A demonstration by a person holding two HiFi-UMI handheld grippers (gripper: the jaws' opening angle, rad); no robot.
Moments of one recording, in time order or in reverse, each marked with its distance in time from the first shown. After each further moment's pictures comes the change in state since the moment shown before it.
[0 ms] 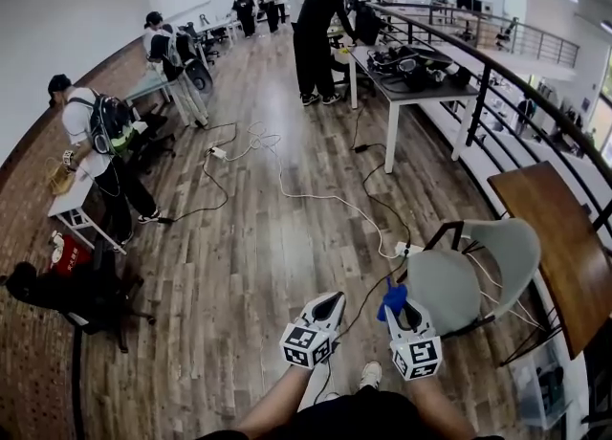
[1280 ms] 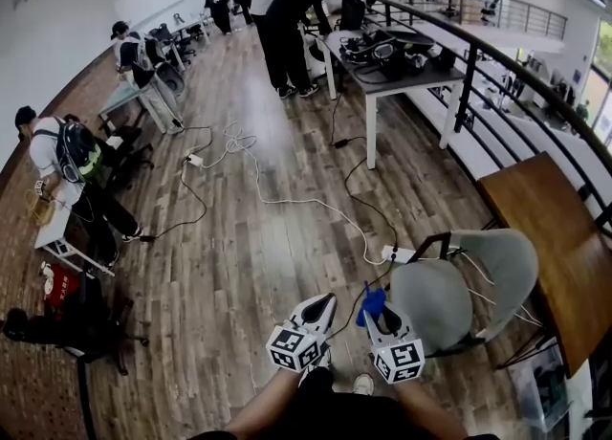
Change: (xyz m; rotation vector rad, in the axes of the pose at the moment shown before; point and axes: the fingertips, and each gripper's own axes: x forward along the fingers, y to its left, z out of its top) left arm 0.169 0.016 0.011 -0.027 0.056 -0.059; right arm 0.095 -0.120 -0.027 0.151 0.038 0.017
